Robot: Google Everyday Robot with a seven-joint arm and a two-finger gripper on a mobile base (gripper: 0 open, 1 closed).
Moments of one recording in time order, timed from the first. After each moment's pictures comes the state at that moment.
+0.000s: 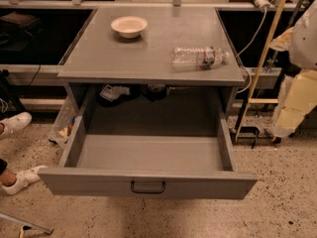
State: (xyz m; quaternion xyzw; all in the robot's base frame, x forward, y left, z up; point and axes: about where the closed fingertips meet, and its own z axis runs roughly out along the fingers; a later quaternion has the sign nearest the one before) arm 0.438 -0.217 0.976 -0.60 0.78 -0.03 0.16
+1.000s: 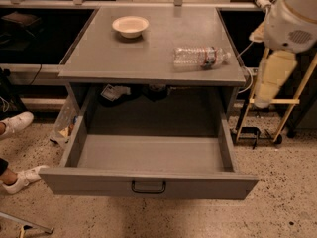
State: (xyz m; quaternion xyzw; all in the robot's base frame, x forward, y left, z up) arm 0.519 -0.221 0.954 -0.63 0.76 -0.02 0.14
